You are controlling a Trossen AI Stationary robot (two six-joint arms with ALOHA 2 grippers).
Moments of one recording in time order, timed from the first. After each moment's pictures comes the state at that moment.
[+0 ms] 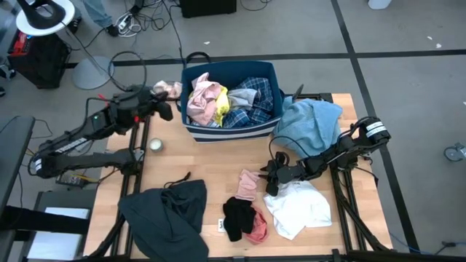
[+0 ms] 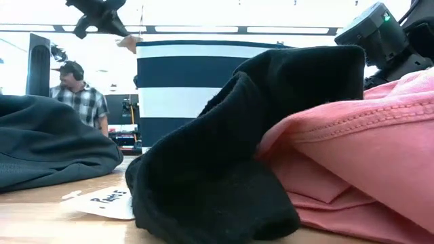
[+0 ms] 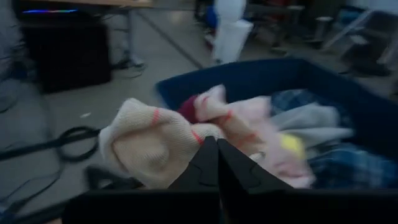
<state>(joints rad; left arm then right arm) 0.41 0.71 0.91 -0.50 -0.51 -0.39 0.30 1.63 0.42 0.50 0.44 0.47</state>
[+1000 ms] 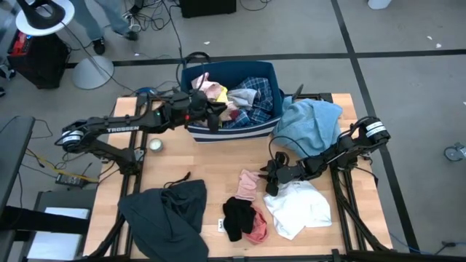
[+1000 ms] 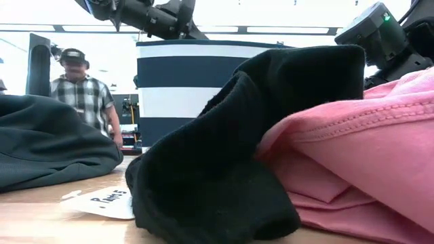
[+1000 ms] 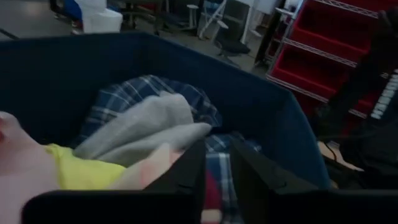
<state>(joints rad) 0.33 1.30 0.91 0.24 -0.09 -0.29 0.30 1.63 0.42 0.50 0.44 0.47</state>
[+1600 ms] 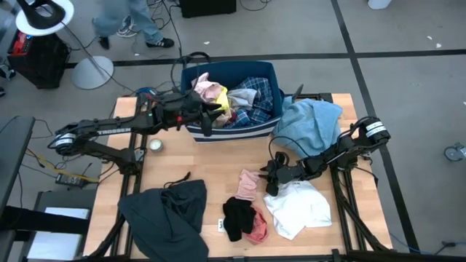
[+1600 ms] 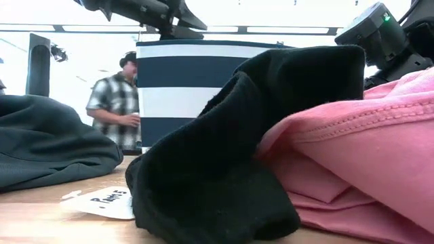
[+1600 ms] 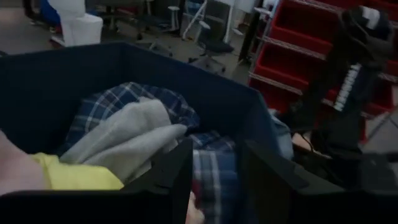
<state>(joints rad) 0.30 1.20 0.91 0.16 -0.05 -0.26 0.30 1.63 0.42 0.50 0.44 0.45</state>
